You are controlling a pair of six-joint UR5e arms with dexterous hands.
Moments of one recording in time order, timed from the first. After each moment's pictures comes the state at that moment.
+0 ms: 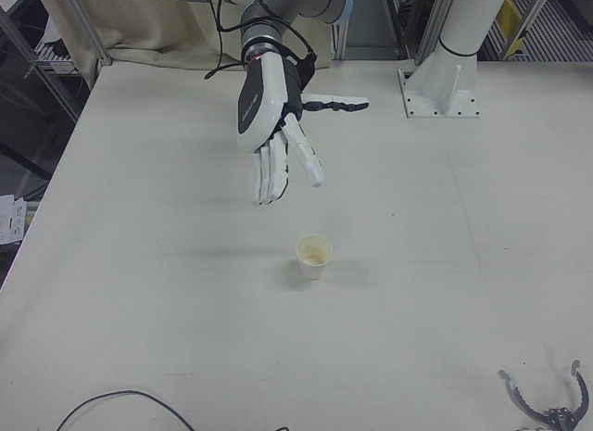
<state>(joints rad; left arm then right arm) -1.05 -1.48 -1.42 -0.48 1.40 0.59 0.89 -1.53 2.31 -3.70 -0.90 -0.69</state>
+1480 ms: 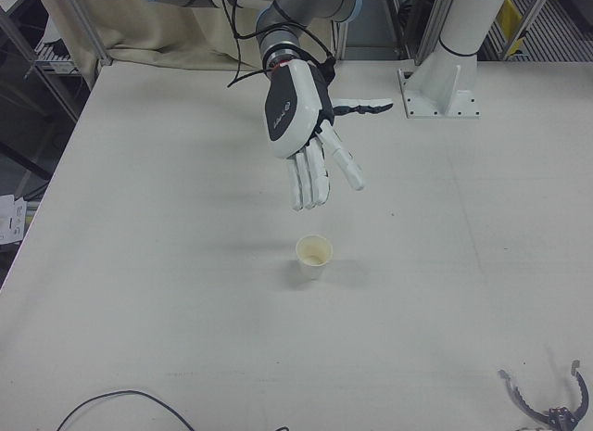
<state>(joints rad) -0.92 -1.58 -1.24 -0.56 1.32 0.59 0.84 -1.50 2.32 -3.70 -0.89 -0.72</state>
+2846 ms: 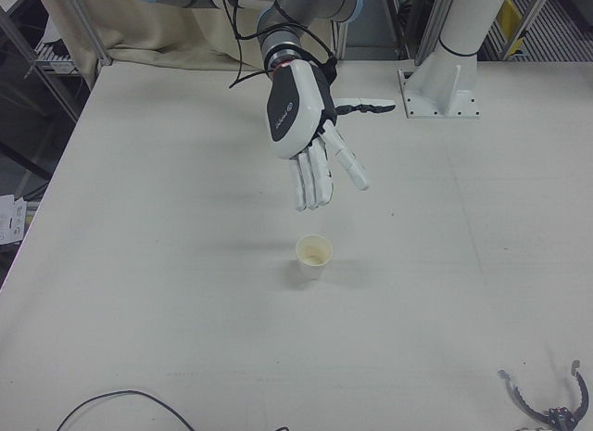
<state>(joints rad) -0.91 -1.62 -1.25 -0.44 1.33 0.51 0.84 -1.49 2.31 -3.70 -0.89 -0.71</state>
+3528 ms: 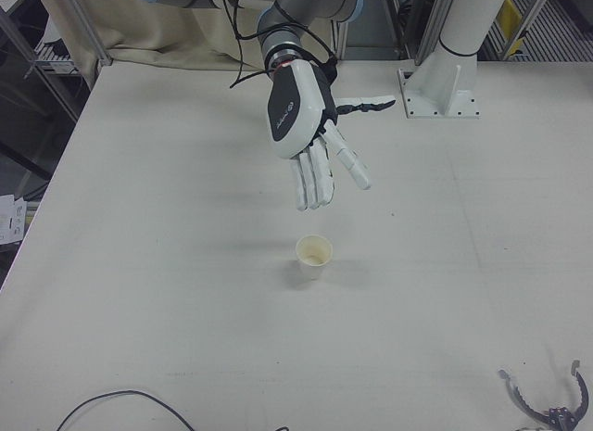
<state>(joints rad) -0.91 -1.60 -1.33 -0.33 1.32 0.43 0.84 -1.49 2.32 -3.70 -0.89 -0.71</state>
